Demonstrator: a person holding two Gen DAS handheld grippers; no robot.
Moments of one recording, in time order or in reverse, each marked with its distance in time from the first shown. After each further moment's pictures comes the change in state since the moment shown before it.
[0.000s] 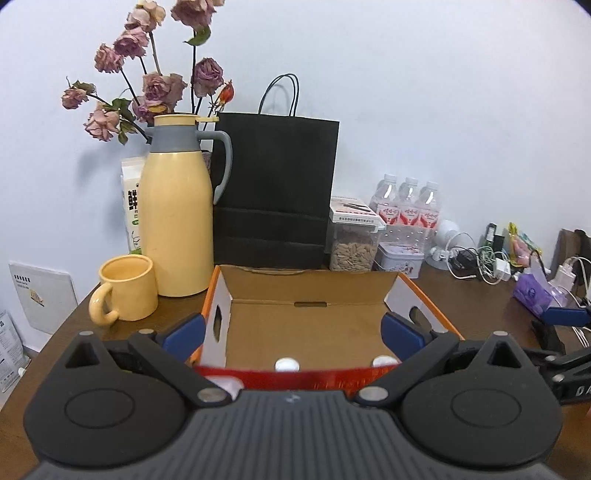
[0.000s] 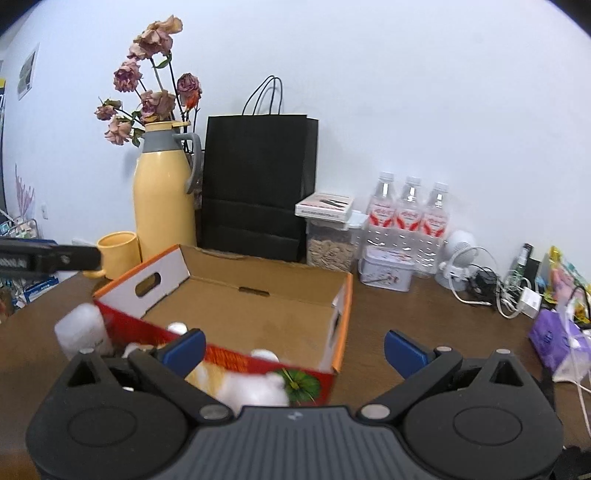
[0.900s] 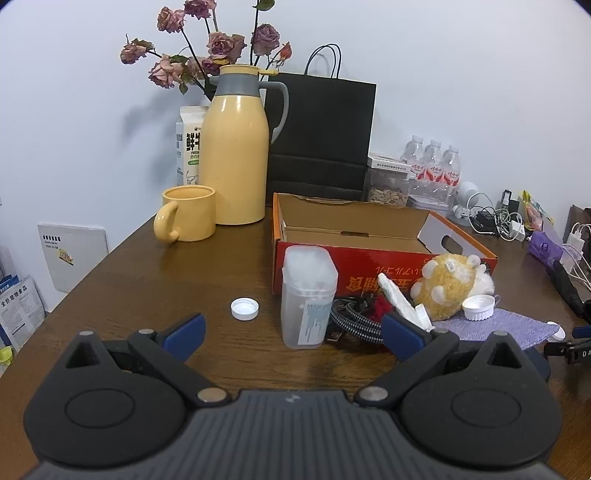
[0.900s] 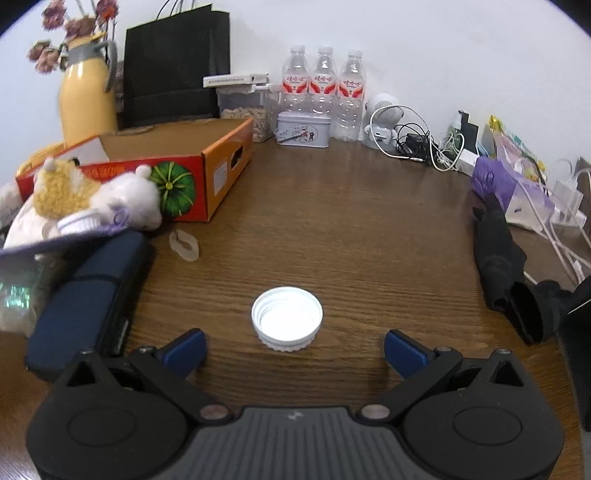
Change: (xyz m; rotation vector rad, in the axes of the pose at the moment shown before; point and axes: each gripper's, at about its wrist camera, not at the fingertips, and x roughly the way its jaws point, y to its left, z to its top) left arm -0.057 0.060 -0.095 -0.028 0.052 0.056; right arm 0.006 -0.080 -0.142 0.133 0.248 -0.128
